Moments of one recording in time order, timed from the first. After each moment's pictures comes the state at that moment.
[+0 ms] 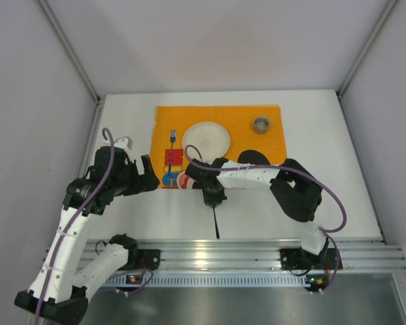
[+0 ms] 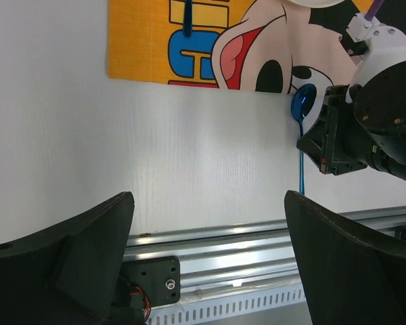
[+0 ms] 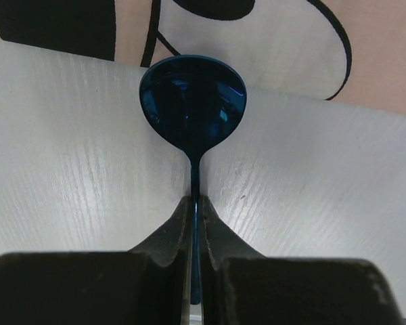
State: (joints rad) left arm -0.30 0.82 1.08 -1.08 0.02 -0.45; right arm 1.03 1.99 1.40 -0.81 0.16 0.84
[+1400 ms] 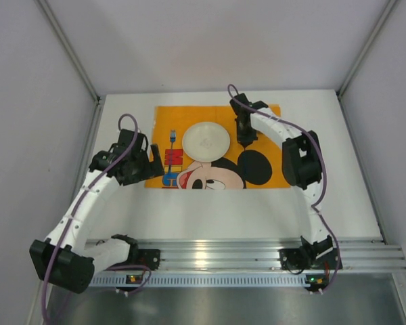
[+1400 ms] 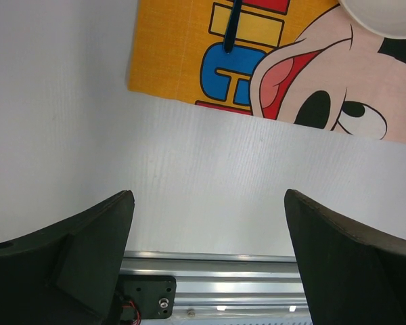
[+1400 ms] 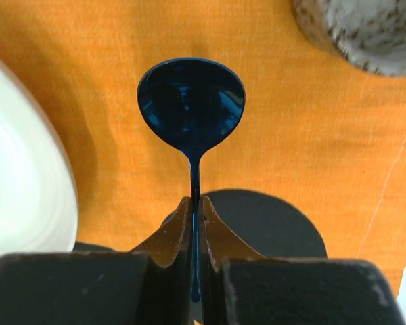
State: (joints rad) left arm -0.30 1.10 1.08 -0.98 -0.08 -0.53; right arm 0.46 2.25 1.92 -0.91 0.21 0.42
